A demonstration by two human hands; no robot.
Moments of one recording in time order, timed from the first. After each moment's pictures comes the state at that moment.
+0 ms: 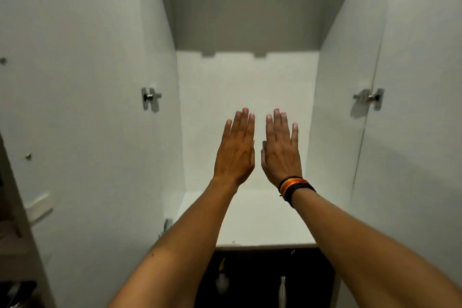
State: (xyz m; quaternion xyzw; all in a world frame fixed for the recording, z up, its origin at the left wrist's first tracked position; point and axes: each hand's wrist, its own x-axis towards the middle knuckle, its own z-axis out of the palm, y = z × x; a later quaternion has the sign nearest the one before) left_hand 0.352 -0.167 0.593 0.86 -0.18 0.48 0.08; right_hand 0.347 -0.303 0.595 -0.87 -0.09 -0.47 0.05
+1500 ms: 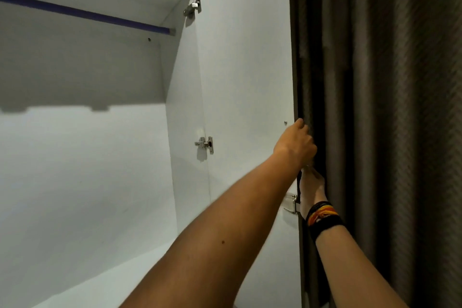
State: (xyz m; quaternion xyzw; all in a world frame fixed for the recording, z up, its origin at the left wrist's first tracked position) left_hand 0.176 -0.562 0.759 0.68 -0.49 0.45 -0.31; right_hand 0.169 -0.623 0.668 -0.45 0.23 -0.51 0.69
